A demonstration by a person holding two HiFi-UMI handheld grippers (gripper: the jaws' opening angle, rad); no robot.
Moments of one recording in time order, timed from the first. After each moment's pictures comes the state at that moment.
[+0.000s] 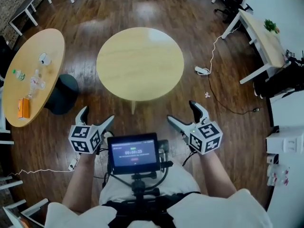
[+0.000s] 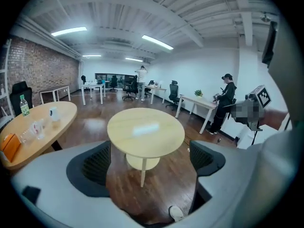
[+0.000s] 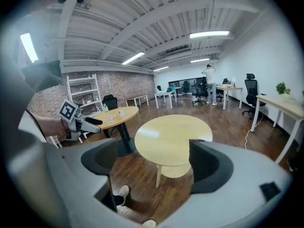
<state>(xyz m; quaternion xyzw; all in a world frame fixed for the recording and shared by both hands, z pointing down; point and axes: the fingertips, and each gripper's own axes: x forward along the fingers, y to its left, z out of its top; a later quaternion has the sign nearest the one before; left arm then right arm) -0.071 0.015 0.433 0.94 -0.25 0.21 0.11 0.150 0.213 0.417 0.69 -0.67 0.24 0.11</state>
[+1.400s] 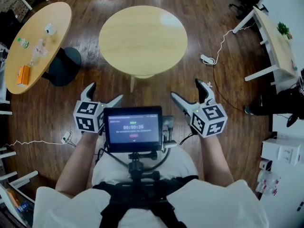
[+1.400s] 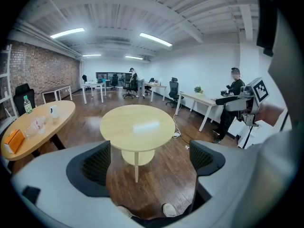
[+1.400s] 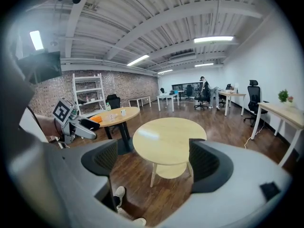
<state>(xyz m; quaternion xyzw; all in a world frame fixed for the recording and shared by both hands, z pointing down) -0.042 0.097 0.437 0.93 -0.26 0.23 0.11 0.175 0.248 0.408 0.69 -0.68 0.21 0.12</state>
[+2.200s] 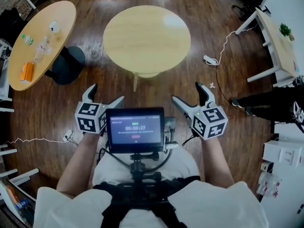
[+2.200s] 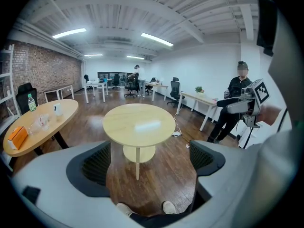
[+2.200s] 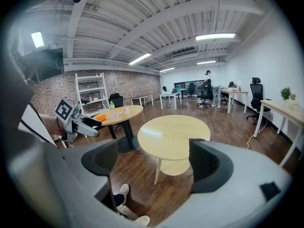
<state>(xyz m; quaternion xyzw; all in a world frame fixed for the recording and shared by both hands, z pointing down) -0.049 0.098 0.440 0.93 -0.27 0.23 0.11 0.168 0.252 0.417 0.67 -0.69 0.22 0.13</state>
